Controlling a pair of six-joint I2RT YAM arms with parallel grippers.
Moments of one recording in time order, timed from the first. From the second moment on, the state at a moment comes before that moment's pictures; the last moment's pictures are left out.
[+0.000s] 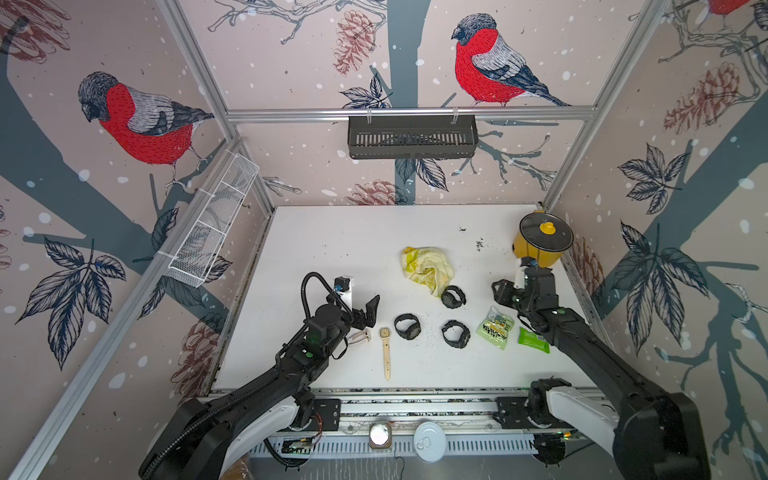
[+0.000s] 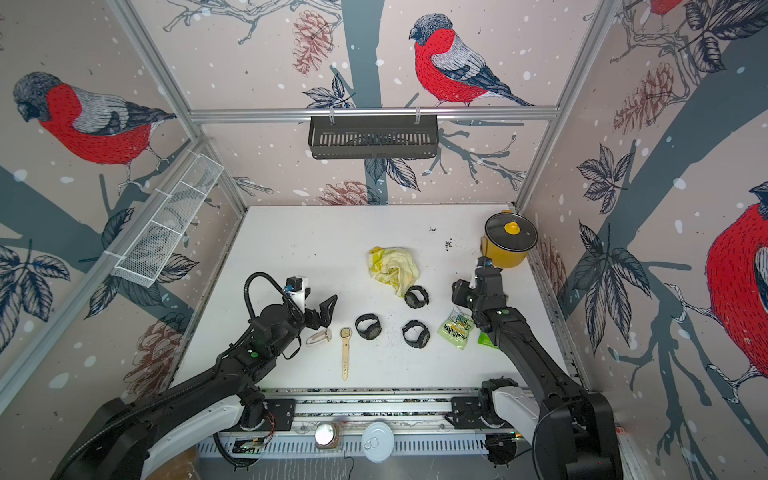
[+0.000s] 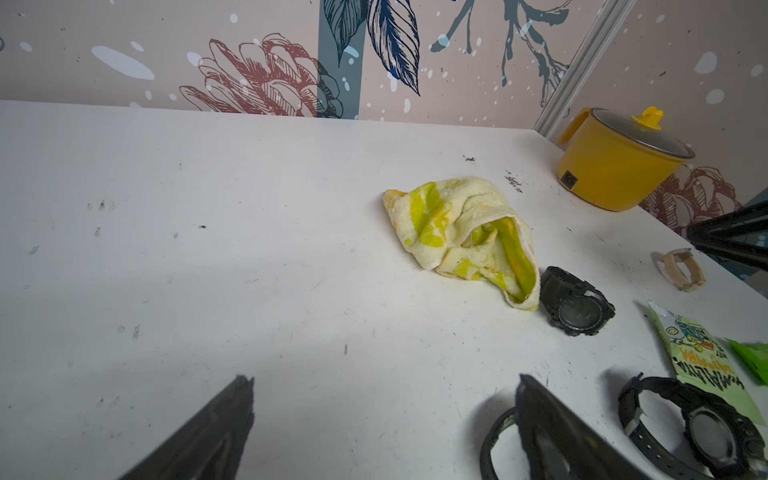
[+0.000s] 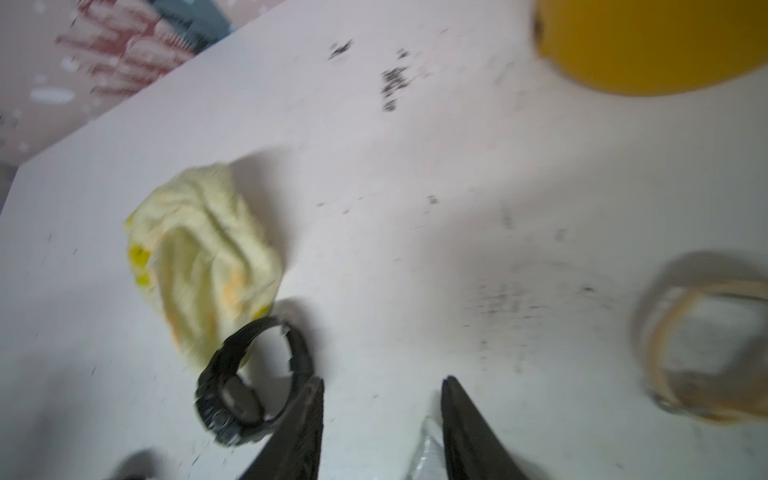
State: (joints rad) left arm -0.58 0.90 0.18 0.45 -0.08 -0.26; right arm 0.19 1.08 0.54 -0.17 -0.14 0.39
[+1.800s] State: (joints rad) left arm -0.58 0.93 0.17 0.55 0.08 -0.20; right arm 0.43 1.79 0.97 -0.25 -0.03 0.44
